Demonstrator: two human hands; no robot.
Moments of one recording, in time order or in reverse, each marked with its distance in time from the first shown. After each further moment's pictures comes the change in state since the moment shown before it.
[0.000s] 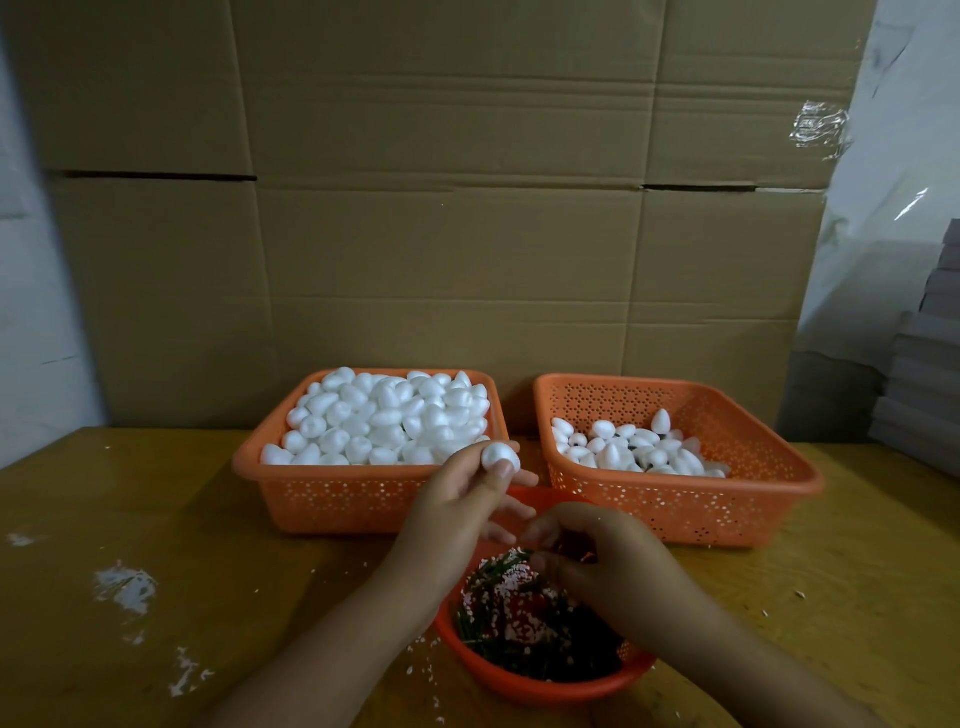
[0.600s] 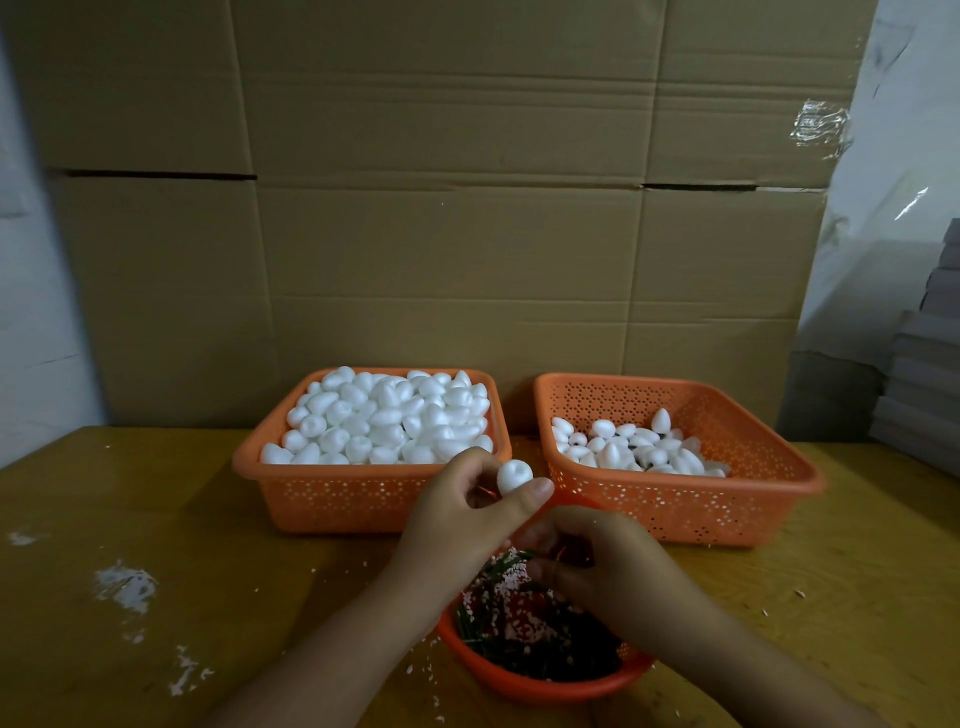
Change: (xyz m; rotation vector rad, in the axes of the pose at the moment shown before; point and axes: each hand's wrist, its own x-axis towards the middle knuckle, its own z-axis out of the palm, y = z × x) left_hand -0.005 0.003 0.004 0.161 0.077 0.047; right_hand -0.002 -0.003 -0.001 -0.006 -0.046 0.027
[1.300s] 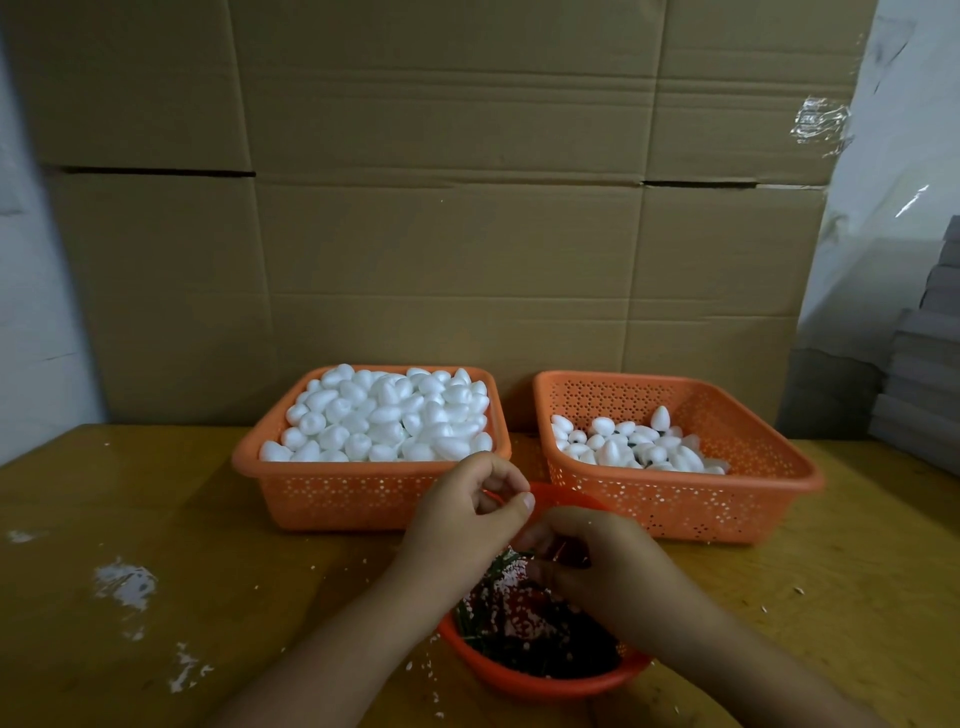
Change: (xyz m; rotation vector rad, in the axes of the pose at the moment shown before) left_hand 0.003 -0.006 0.001 0.135 -0.029 0.001; right_hand 0.000 0.000 0.001 -0.022 -0.009 -0.043
